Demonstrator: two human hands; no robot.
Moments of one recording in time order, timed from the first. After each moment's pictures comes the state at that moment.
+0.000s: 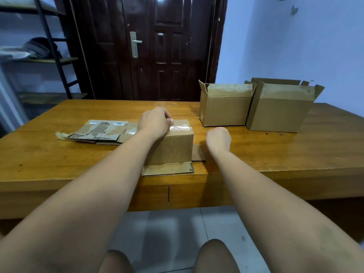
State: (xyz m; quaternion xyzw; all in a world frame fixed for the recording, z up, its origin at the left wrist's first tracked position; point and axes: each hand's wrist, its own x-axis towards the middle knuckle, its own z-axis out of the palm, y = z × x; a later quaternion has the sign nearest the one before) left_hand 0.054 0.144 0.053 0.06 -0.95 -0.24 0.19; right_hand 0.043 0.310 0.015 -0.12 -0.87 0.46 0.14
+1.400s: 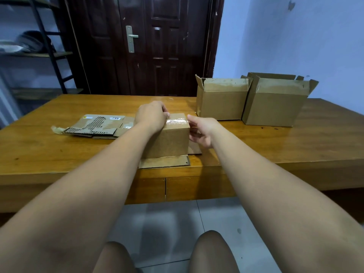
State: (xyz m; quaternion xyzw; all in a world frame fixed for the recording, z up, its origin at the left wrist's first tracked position) left_hand 0.058 0.147 0.055 0.06 -0.95 -0.23 0.20; right_hand 0.071 0.303 0.053 -0.07 -0.65 0.74 -0.15
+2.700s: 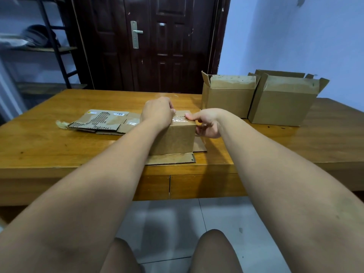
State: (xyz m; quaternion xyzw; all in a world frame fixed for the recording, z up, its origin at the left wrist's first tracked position) left_hand 0.057 0.149 0.054 0.06 -0.95 -0.20 0.21; right_hand 0.052 0.298 0.071 -0.08 -0.73 0.63 -0.25
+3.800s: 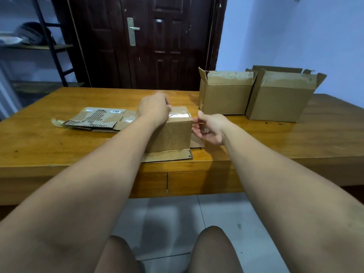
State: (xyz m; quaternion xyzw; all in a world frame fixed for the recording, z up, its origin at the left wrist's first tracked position) left_hand 0.055 0.149 0.053 0.07 -0.95 -0.20 0.21; right_hand 0.062 0.318 0.042 -0.05 -0.65 0.74 -0.17
